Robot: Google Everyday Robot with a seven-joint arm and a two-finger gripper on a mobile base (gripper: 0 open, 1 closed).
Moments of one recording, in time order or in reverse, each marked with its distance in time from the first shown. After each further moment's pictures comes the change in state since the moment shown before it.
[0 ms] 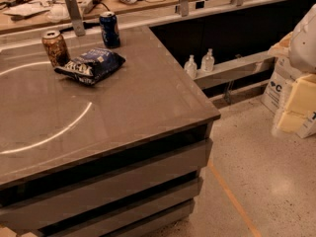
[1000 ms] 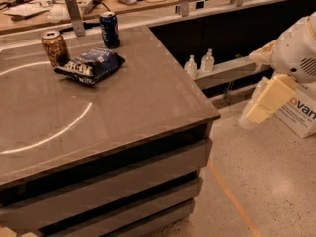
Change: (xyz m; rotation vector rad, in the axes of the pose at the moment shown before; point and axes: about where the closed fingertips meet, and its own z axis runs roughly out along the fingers) arm -0.033 -0.017 0.035 -0.048 -0.288 0.122
